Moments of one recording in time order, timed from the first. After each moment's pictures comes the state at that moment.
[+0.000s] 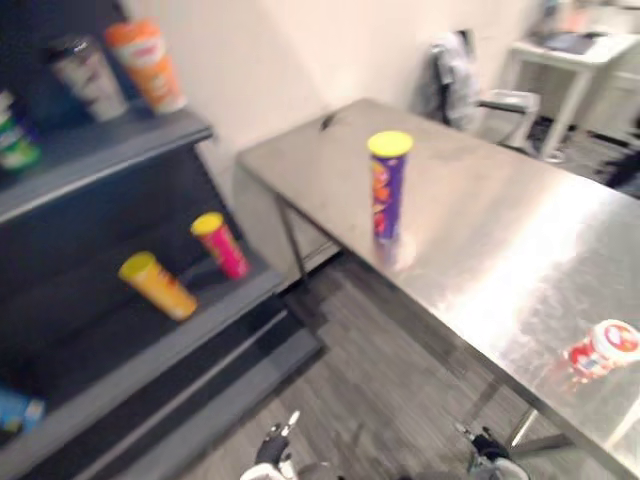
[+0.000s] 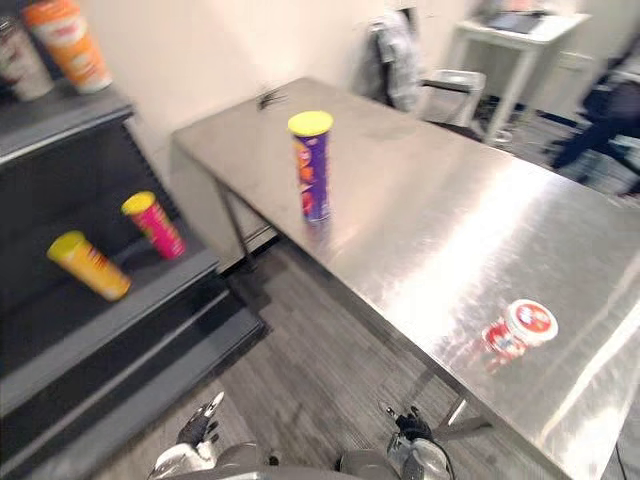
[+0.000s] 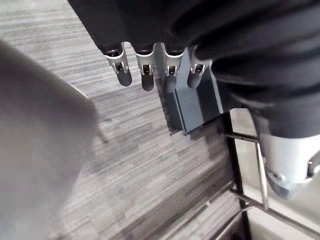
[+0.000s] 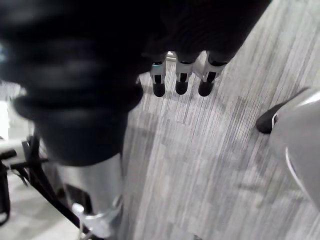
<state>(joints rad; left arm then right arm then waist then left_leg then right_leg) 0.08 0.00 0.29 1.10 -0.22 -0.13 -0.03 0.02 -0.03 -0.30 1.03 0.24 -0.10 -0.01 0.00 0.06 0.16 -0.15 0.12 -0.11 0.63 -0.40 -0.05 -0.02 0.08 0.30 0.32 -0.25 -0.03</state>
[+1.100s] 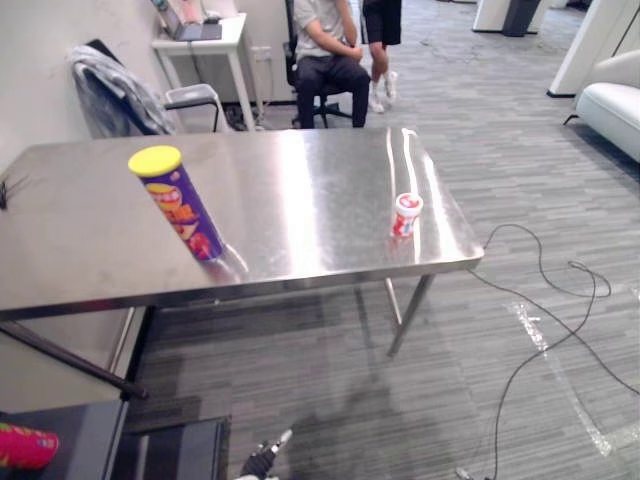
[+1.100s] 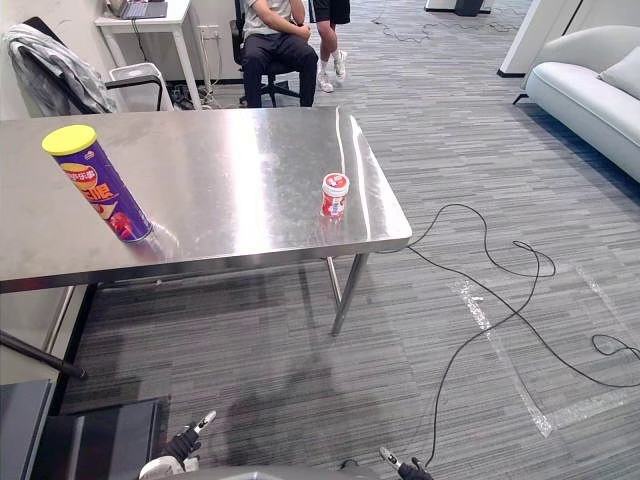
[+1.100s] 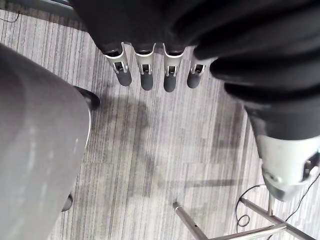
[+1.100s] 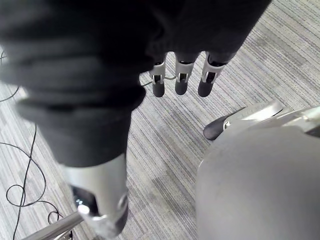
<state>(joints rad) 0.03 0.09 0.14 1.23 -0.18 -0.14 -0.02 0.12 -0.06 -0.31 1.16 0.27 -0.07 0.03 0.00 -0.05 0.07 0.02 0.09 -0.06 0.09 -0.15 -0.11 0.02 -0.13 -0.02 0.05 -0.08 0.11</state>
